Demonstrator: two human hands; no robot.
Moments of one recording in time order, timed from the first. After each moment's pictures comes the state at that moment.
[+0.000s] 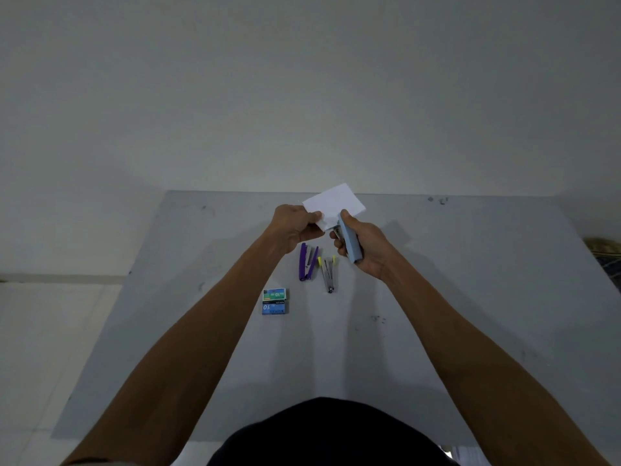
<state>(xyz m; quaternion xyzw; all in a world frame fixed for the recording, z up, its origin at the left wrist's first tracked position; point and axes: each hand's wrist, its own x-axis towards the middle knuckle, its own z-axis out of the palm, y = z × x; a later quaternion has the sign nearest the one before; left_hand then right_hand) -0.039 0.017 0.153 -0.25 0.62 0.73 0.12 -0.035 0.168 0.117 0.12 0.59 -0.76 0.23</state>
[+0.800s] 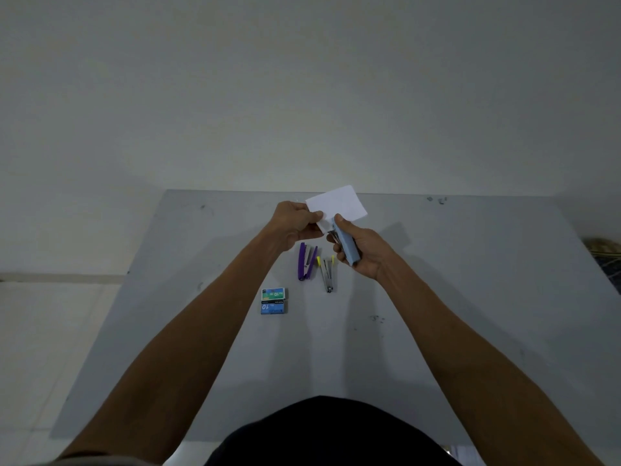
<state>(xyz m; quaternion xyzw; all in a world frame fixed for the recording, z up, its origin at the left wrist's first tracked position) -0.044 0.016 0.149 -0.22 0.65 0.71 0.13 -0.031 0.170 0.113 0.15 0.57 -0.76 0.27</state>
